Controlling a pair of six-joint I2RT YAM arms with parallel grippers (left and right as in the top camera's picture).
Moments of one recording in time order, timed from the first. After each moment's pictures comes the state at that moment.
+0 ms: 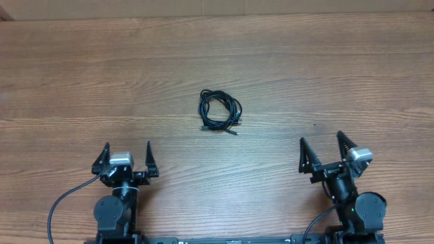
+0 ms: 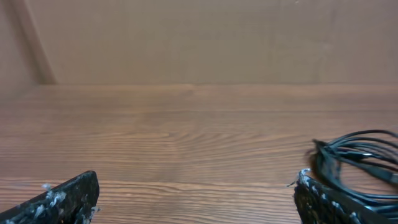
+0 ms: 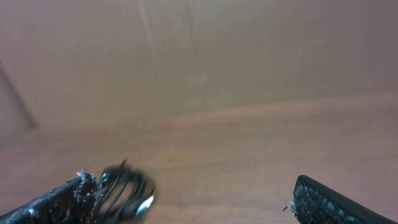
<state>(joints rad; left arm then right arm) 0.01 0.02 0.01 -0.08 -0.03 -0.01 0.06 0.01 0.05 -0.04 -0.20 0.23</state>
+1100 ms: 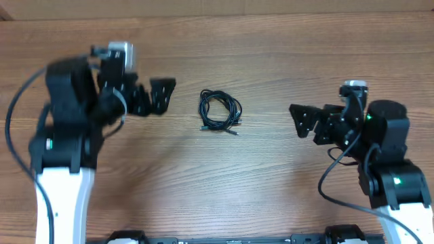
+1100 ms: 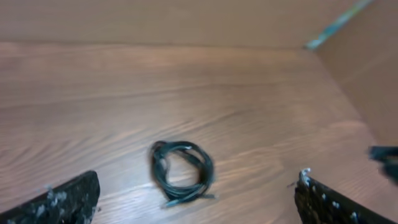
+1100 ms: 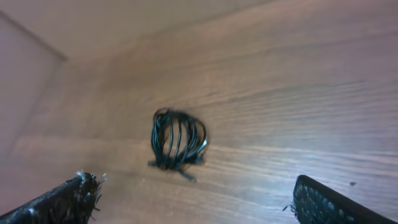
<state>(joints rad) -0.01 1.22 1.38 -0.78 0.54 -0.12 0.06 0.92 0.92 -0.61 -0.40 0.28</state>
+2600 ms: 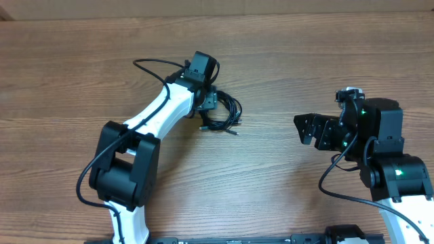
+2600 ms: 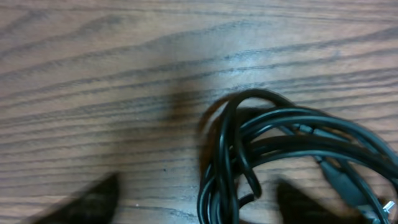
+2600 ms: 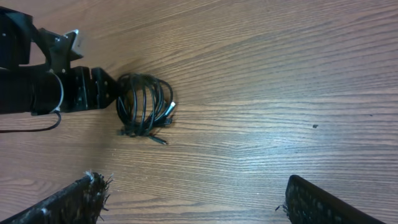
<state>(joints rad) -0.40 2.01 1.42 -0.62 -0.14 -0.44 0.06 0.96 0.98 -0.83 -0.30 0.25</state>
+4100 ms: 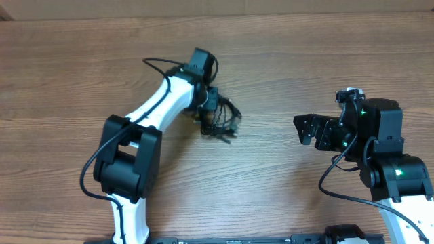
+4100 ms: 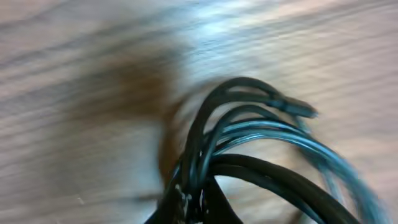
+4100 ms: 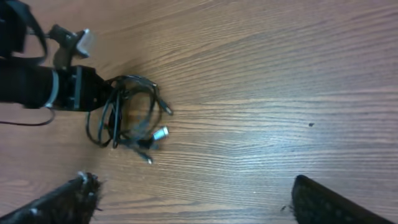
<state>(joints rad) -0.37 2.07 1.55 -0.79 0.14 -0.30 0.06 0.96 0.98 -0.83 -0.29 0.25</state>
